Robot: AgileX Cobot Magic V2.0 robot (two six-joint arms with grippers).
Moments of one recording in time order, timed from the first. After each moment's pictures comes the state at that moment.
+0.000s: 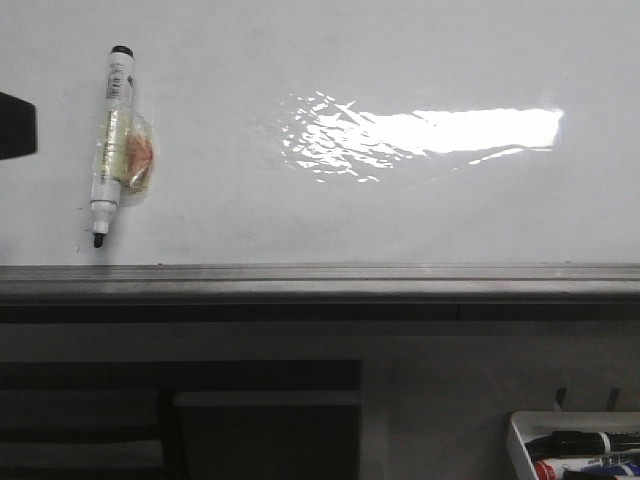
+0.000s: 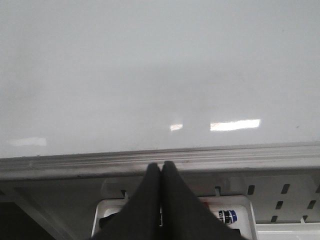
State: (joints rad) left arm -0.66 0.83 -0.25 -0.19 -0.24 -0.04; right arm -0.02 0.32 -0.11 0.09 0.19 0.03
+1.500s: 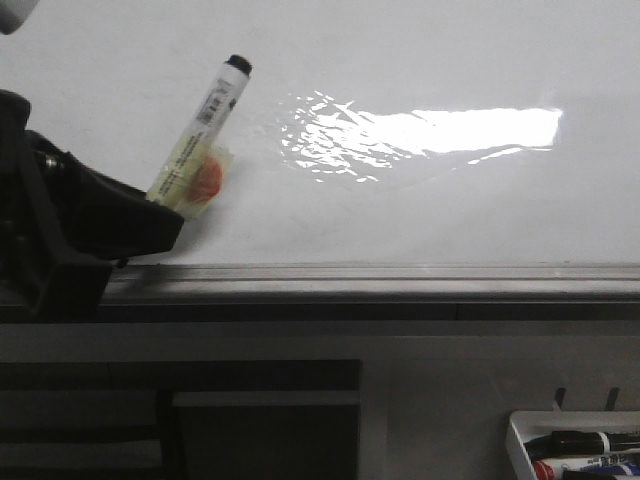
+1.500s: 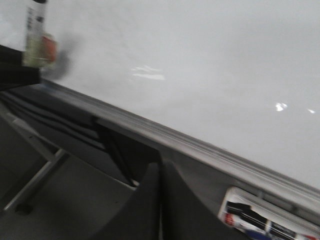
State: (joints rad) left arm -0.69 1.23 -0.38 0.25 -0.36 -0.04; right arm 0.55 0.60 -0.39 0.10 0.30 0.03
